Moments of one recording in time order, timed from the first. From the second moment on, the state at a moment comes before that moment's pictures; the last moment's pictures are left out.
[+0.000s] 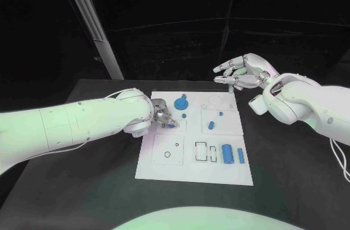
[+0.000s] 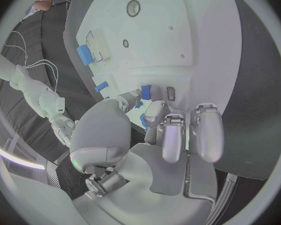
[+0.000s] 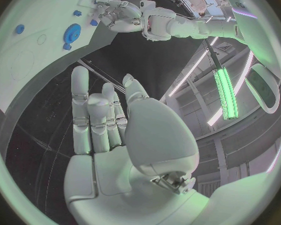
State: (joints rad) left arm 1.29 -0.62 -0.19 1.40 -0.99 -0.04 -0.56; left_hand 0.99 -0.14 0.58 0.14 0.12 0.93 0.03 0.70 0.57 1.33 -0.04 1.22 1.10 1.46 -0.09 1.57 1.31 0.06 1.47 0.02 1.41 1.31; right arm 1.28 -0.84 -0.04 1.44 -0.72 -0.30 0.28; right_hand 1.41 0.00 -0.08 0.08 0.29 0.90 0.17 0.15 0.08 0.99 0.08 0.77 0.65 1.37 0.00 1.04 0.93 0.18 1.17 0.10 0.85 0.44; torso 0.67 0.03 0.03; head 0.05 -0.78
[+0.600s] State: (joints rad) left arm 1.29 -0.61 -0.19 1.38 -0.98 -0.03 -0.56; left_hand 1.01 -0.09 0.59 0.13 0.12 0.93 0.02 0.70 0.57 1.33 -0.05 1.22 1.11 1.46 -0.10 1.57 1.31 0.06 1.47 0.01 1.41 1.31; right arm 1.28 -0.84 -0.04 1.44 -0.72 -0.30 0.28; right_hand 1.41 0.00 -0.08 0.08 0.29 0.90 0.17 0.15 0.08 0.99 0.08 0.77 0.65 1.37 0.00 1.04 0.93 0.18 1.17 0.10 0.85 0.44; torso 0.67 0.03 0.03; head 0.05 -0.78
